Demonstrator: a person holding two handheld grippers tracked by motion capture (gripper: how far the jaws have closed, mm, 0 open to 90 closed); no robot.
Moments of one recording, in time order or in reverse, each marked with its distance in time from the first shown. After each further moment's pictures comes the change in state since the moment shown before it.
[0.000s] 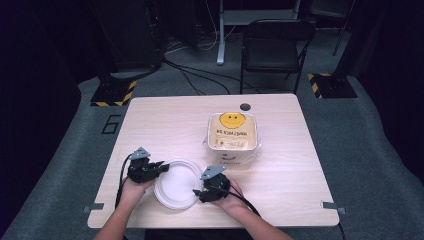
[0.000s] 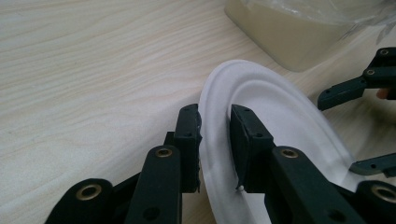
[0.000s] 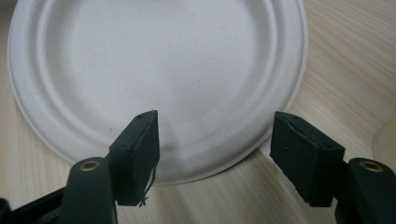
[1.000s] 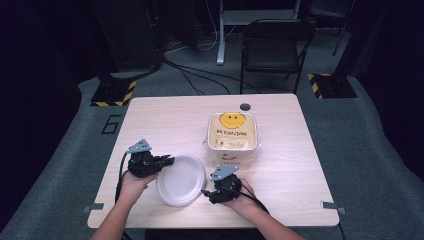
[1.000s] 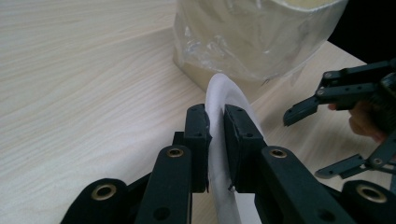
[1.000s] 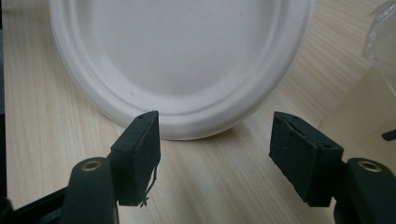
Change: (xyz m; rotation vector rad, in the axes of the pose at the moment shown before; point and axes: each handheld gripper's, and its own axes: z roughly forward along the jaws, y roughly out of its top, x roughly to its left) left arm -0.032 0.041 -0.022 -0.067 -0.115 0.071; right arm -0.005 -0.002 -0.044 -0.024 0.008 -0.048
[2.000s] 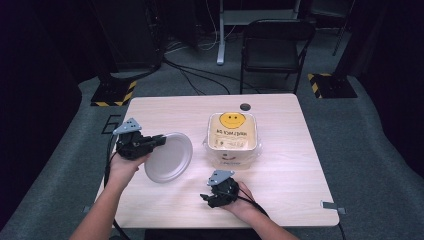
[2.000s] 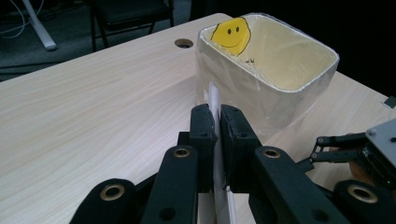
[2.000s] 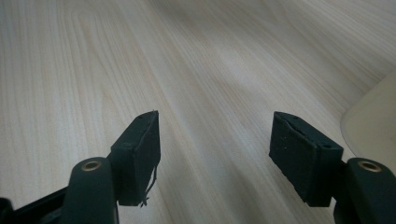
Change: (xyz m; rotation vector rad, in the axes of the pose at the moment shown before) left arm -0.005 0.068 -0.039 -0.055 0.092 0.080; right arm 0.009 -0.006 0.010 0.032 -0.001 -0.032
